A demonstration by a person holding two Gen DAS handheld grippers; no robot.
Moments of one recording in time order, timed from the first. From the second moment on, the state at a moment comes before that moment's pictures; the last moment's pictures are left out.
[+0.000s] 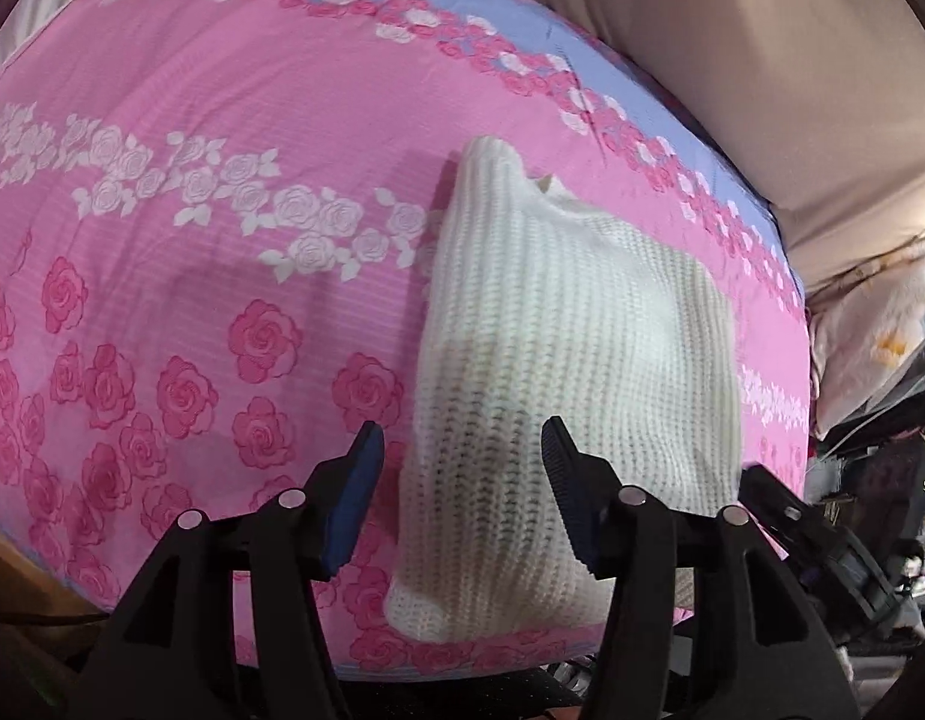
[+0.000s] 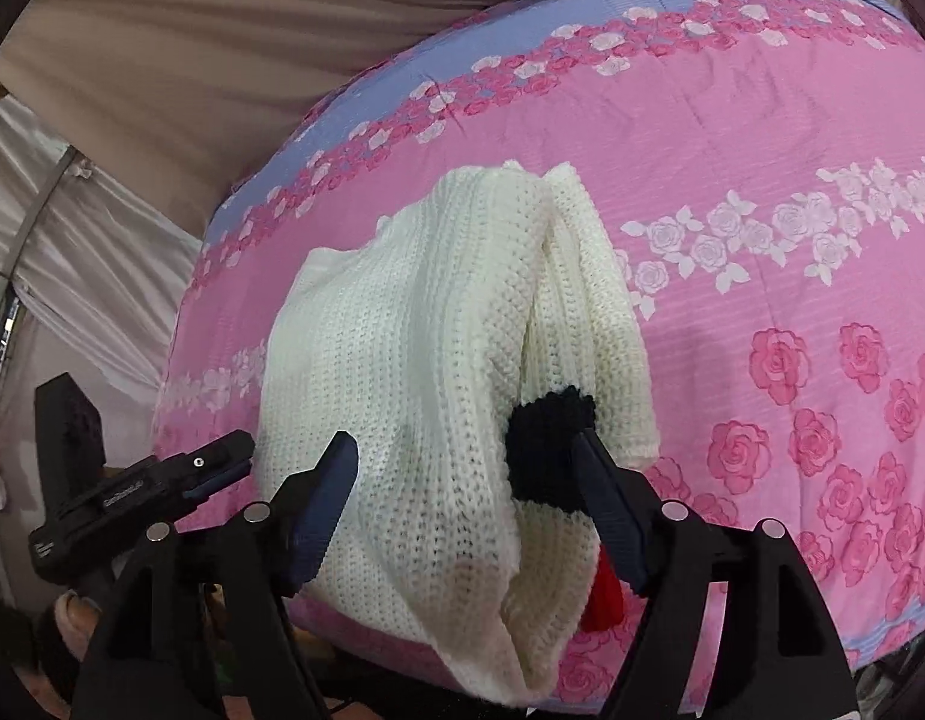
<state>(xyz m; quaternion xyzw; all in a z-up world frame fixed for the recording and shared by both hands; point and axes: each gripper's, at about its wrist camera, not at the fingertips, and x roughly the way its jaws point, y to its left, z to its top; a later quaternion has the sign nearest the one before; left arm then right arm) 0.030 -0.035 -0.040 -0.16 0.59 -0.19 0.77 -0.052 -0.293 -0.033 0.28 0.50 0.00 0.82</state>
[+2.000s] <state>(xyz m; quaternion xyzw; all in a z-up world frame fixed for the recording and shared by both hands) 0.030 -0.079 -0.037 -0.08 0.56 -0.16 0.81 -0.066 -0.334 -0.040 0.26 0.51 -0.08 0.82</state>
